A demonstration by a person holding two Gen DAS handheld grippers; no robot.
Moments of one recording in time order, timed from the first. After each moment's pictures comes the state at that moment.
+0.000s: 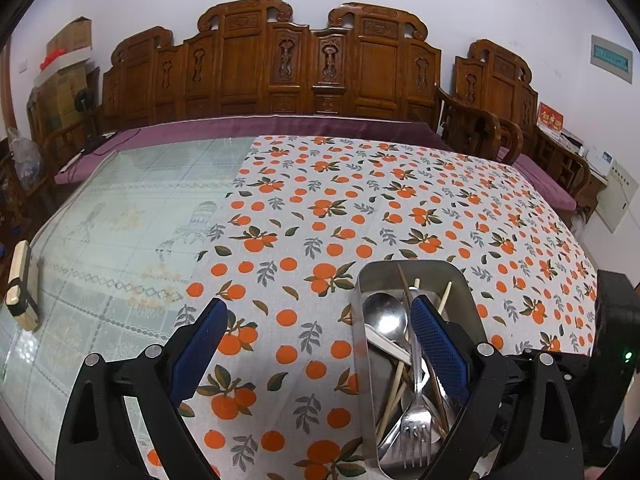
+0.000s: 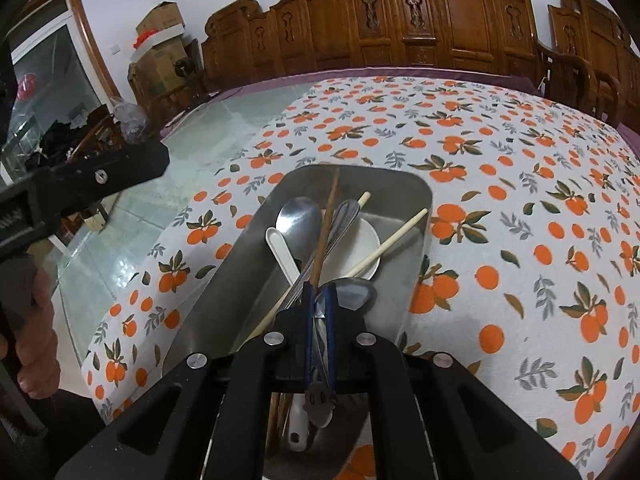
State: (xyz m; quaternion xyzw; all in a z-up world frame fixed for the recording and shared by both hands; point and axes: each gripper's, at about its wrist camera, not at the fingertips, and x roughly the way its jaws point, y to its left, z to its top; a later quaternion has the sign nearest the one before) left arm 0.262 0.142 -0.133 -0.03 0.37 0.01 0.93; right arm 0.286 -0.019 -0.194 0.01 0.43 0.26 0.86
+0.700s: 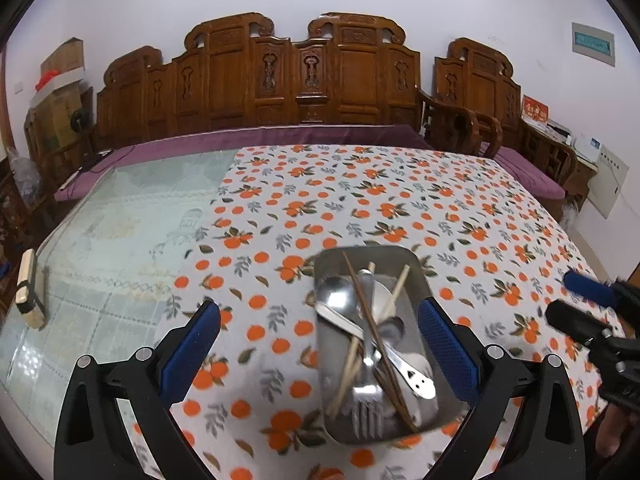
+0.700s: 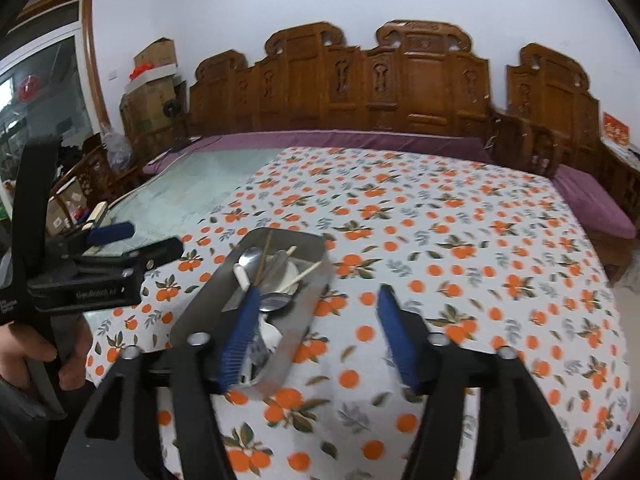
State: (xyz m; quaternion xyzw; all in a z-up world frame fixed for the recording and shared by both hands) left arm 0.218 0.093 -0.121 -0.01 0.36 0.00 0.93; right arm 0.216 -0.114 -0.103 -0.01 0.34 0.20 0.92
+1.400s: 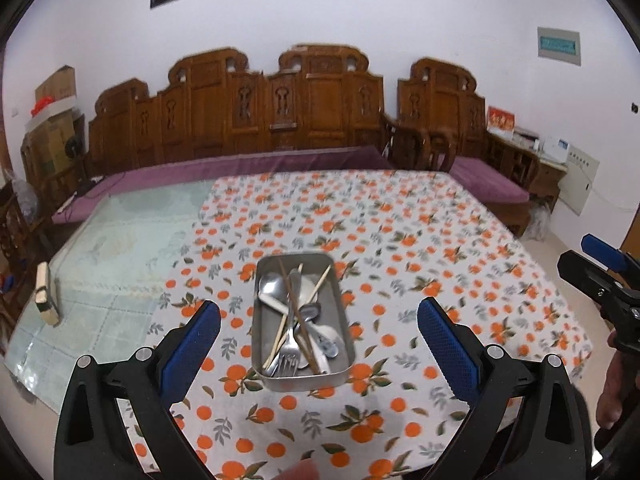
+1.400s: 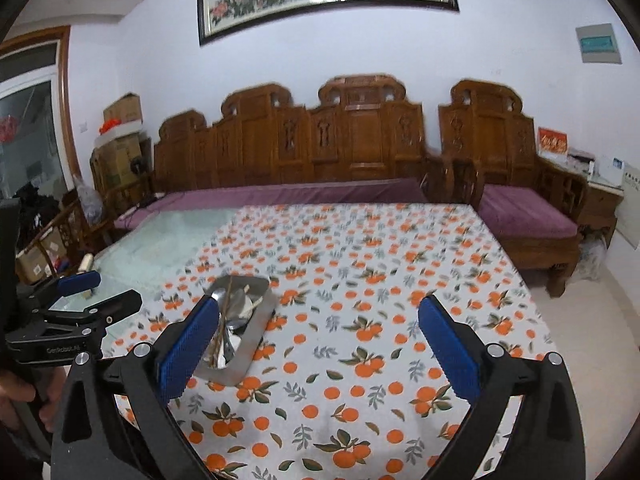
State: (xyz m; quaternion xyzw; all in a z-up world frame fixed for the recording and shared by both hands) left arm 0.120 0.023 -0.047 0.01 0.31 -0.03 0.95; right arm 0.114 -0.201 -0.020 0.02 0.25 0.13 0.96
